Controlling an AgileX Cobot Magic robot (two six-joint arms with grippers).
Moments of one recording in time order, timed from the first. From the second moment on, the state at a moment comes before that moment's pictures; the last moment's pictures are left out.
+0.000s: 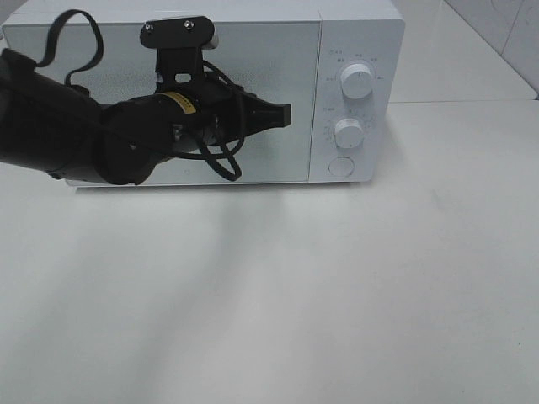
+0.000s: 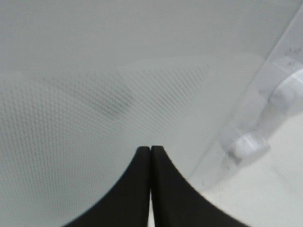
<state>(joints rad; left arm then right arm) -0.72 1.93 -1.04 -0.35 -0.47 0.05 0.06 0.00 -0.50 -0.14 0.96 0.13</state>
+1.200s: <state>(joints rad) -0.45 1.53 -1.03 -0.32 0.94 0.08 0.06 0.00 -0.50 -0.14 0.96 0.13</state>
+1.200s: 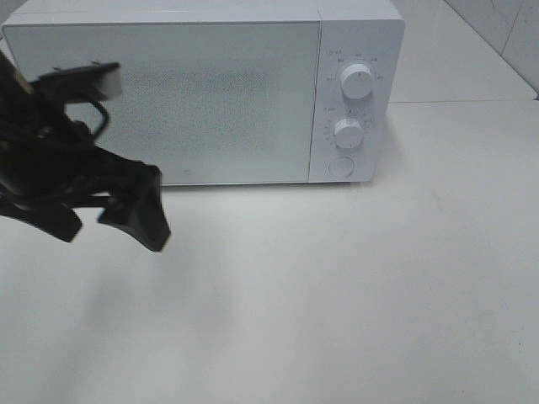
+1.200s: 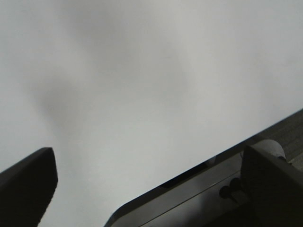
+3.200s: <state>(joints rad) 0.04 0.18 -0.52 -0.11 1.09 0.04 0.06 0.00 -0.50 -0.14 0.96 0.13</state>
